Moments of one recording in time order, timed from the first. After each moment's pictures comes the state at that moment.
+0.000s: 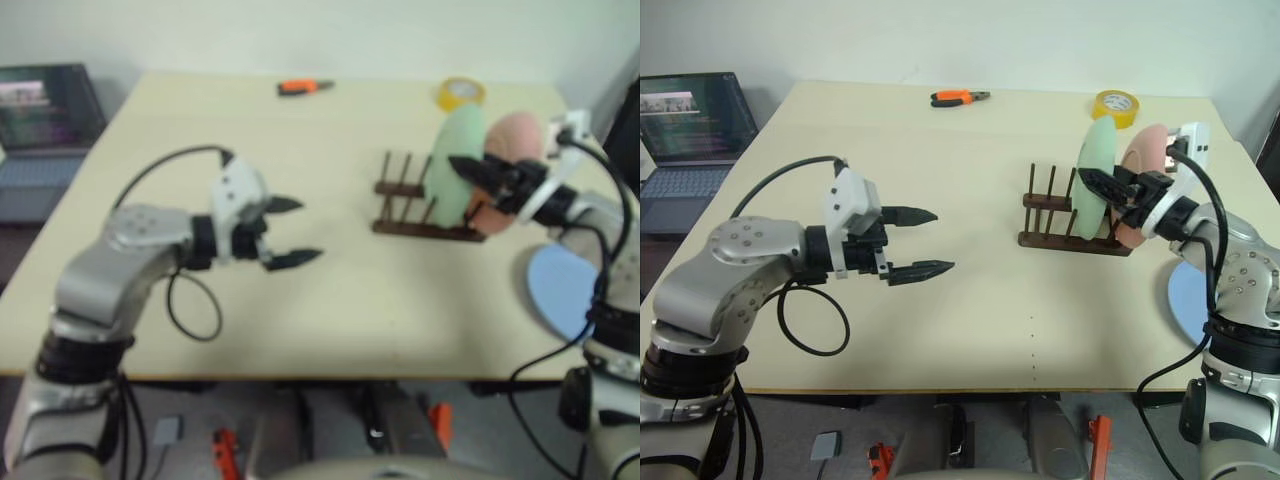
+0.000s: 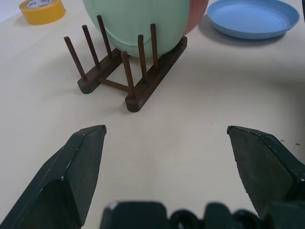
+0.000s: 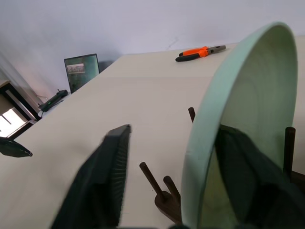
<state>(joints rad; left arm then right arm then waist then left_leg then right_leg) -0.52 0.80 -0.05 -0.38 -0.51 0.73 -0.93 -0.58 -0.57 -0.33 -0.17 0.83 0.98 0.45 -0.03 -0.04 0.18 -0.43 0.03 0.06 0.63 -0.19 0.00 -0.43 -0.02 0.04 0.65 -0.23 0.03</state>
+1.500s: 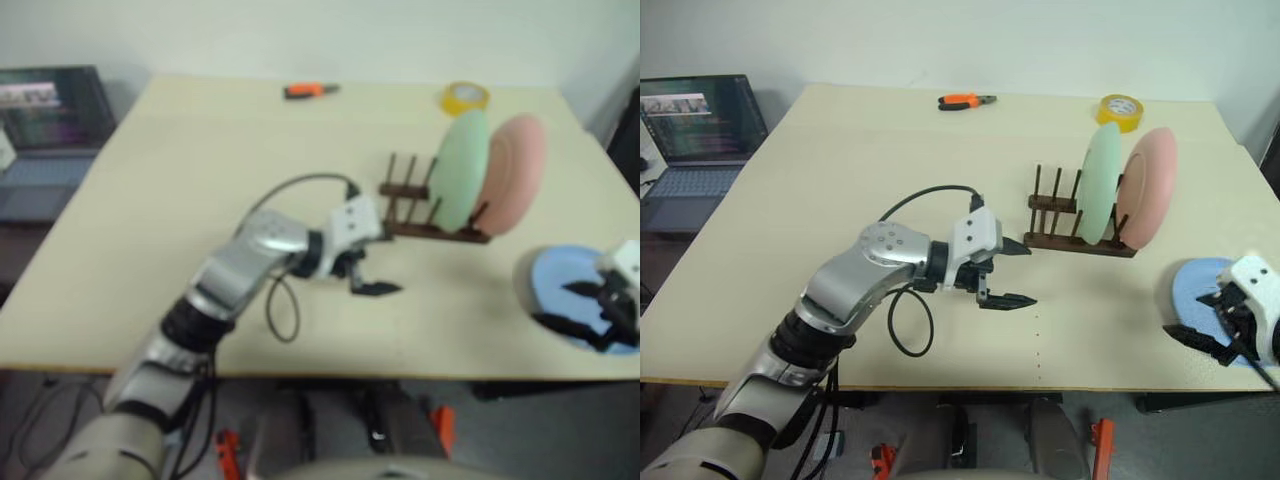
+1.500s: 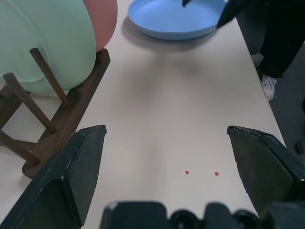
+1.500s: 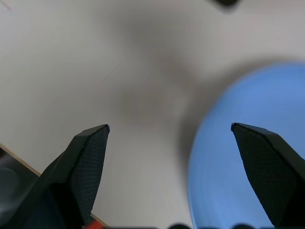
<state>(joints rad) -0.72 0.46 -0.45 -0.21 -0.28 0.67 -0.96 0.30 -1.08 -0.49 -0.44 0.47 0.94 0.87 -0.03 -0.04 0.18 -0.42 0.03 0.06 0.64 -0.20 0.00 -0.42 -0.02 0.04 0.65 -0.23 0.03</state>
